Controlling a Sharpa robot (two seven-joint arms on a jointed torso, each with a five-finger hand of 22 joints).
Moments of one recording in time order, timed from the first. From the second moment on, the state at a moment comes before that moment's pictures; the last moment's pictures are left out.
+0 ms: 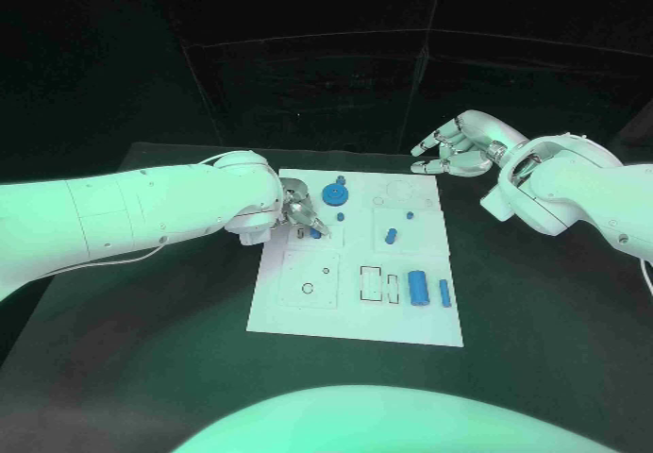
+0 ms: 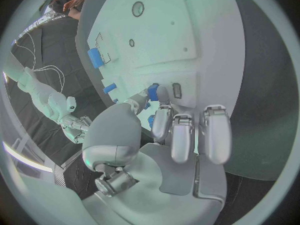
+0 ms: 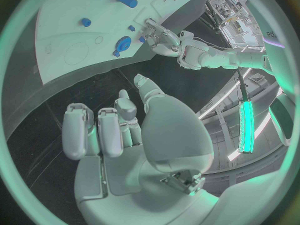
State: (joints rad) left arm 1.35 -0.67 -0.22 1.38 -0.96 0.06 -0.56; left_hand 0.91 -0.07 0.39 0.08 0.08 0.93 0.01 0.79 0.68 1.41 -0.06 1.36 1.25 1.47 -0.10 1.57 1.31 0.06 1.46 0.01 1.45 1.31; right arm 1.37 -0.77 -0.13 1.41 -0.97 -0.32 0.06; right_hand 1.29 -0.06 0.10 0.01 0.36 0.96 0.15 0.10 0.07 1.26 0.06 1.13 1.09 1.46 0.00 1.42 1.24 0.05 1.39 0.10 1.47 1.29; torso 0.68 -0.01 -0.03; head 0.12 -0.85
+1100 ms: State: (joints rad) left arm 1.35 -0.68 -0.22 1.40 -0.97 0.06 -0.56; left_hand 0.90 -0.08 0.23 0.12 0.06 0.93 0.00 0.79 0.67 1.41 -0.06 1.35 1.24 1.47 -0.11 1.57 1.31 0.06 1.46 0.00 1.45 1.31; right arm 1.37 -0.78 -0.13 1.41 -0.97 -0.32 0.06; right_hand 1.29 -0.06 0.10 0.01 0.36 0.96 0.15 0.10 0.07 1.26 0.06 1.13 1.09 1.46 0.00 1.41 1.23 0.05 1.39 0.10 1.46 1.28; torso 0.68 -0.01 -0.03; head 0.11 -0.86
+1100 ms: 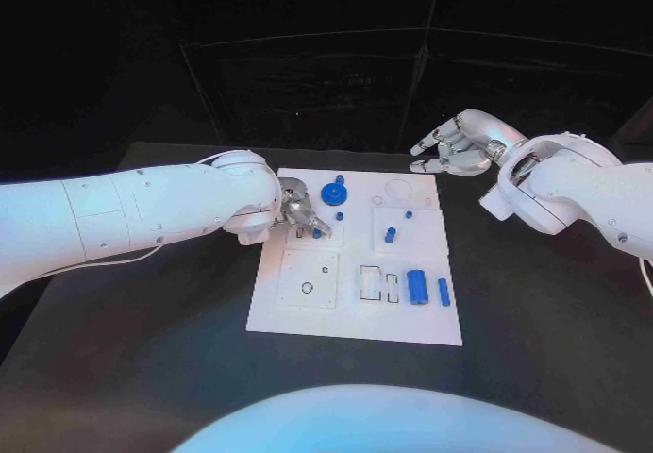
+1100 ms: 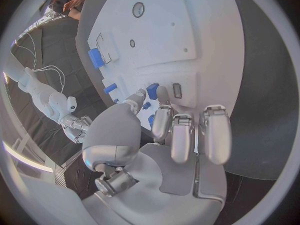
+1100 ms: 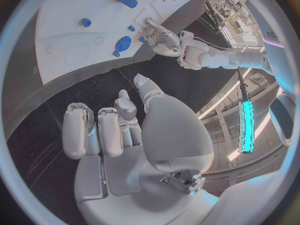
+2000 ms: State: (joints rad) left arm 1.47 -0.66 -0.18 1.22 -0.94 0.19 -0.56; left_hand 1.05 -0.03 0.06 0.17 0.05 0.81 0.08 0.63 0.55 1.28 0.00 1.22 1.06 1.47 -0.07 1.57 1.31 0.06 1.43 0.04 1.36 1.22; right arm 1.37 -0.77 -0.13 1.39 -0.97 -0.32 0.06; right_hand 1.29 -0.06 0.10 0.01 0.36 0.96 0.15 0.10 0.07 1.26 0.06 1.12 1.08 1.47 -0.01 1.41 1.23 0.05 1.38 0.10 1.46 1.28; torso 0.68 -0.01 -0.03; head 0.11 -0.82
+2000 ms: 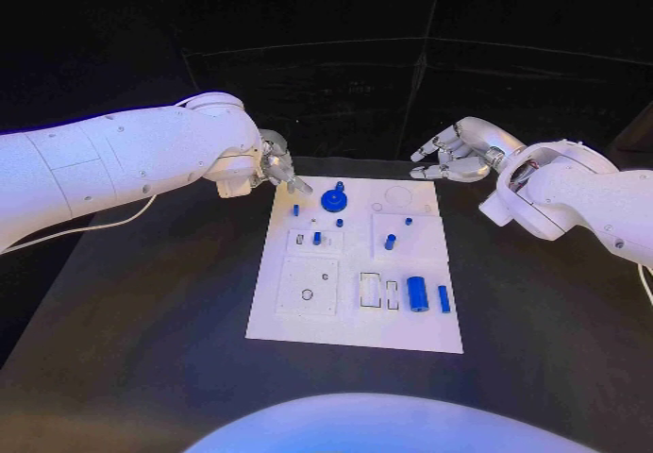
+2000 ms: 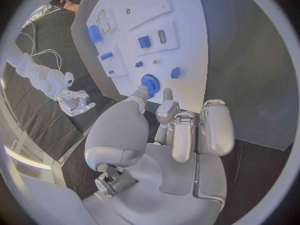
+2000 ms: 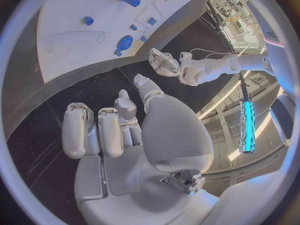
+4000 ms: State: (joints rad) left arm 1.41 -0.50 -0.18 0.96 -0.99 0.34 -0.53; left_hand 1.09 0.02 -0.07 0.23 0.05 0.91 0.05 0.62 0.51 1.31 -0.02 1.26 1.11 1.47 -0.07 1.57 1.31 0.06 1.45 0.03 1.39 1.28; right arm 1.37 -0.76 -0.13 1.39 -0.97 -0.32 0.06; right_hand 1.29 -0.06 0.10 0.01 0.36 0.96 0.15 0.10 0.07 1.26 0.06 1.12 1.07 1.47 -0.01 1.41 1.23 0.05 1.39 0.10 1.46 1.28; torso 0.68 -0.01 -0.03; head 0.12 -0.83
